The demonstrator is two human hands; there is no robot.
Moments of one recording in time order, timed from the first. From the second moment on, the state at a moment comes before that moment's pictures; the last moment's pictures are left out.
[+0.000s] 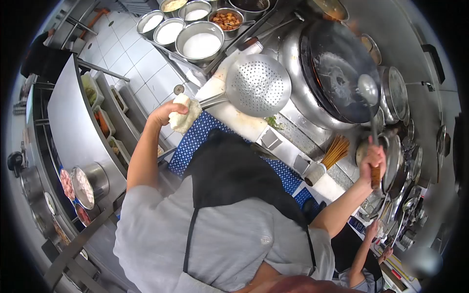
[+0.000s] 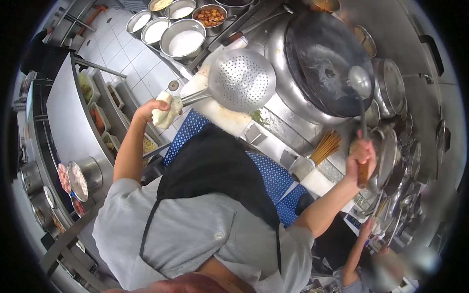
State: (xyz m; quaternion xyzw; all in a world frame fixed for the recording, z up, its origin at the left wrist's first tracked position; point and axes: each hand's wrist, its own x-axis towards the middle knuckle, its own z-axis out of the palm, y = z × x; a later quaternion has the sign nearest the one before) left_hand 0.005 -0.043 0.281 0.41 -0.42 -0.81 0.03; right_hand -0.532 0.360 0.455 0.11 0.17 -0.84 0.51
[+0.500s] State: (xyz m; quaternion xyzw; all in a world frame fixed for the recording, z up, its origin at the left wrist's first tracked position) left_hand -0.035 -0.004 0.304 0.37 -0.35 -0.79 0.34; right_hand -0.672 0.250 0.410 -0.07 0.88 -0.47 -0.09
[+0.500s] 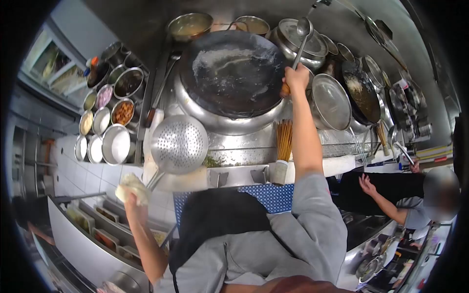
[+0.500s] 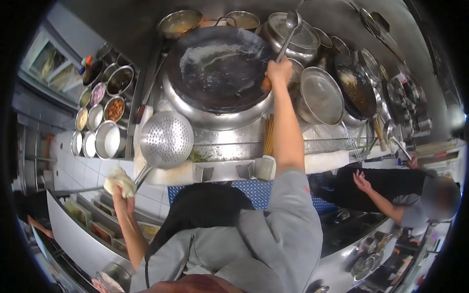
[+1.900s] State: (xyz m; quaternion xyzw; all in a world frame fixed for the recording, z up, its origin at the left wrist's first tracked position) left_hand -0.351 0.051 0.436 0.14 -0.10 -0.98 -0.06; right_hand -0.392 0.428 0.303 0.07 0.95 -0.30 0.06
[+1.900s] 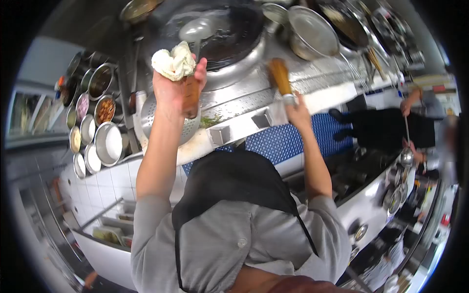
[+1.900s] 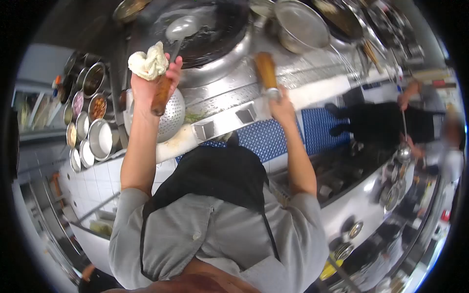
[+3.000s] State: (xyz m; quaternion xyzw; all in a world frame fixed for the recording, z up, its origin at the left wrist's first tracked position) left_hand -0.340 -0.008 0.426 0.22 -0.51 -0.83 -0.08; right_hand -0.536 0.234 0.474 -0.30 0.95 -0.09 0.03
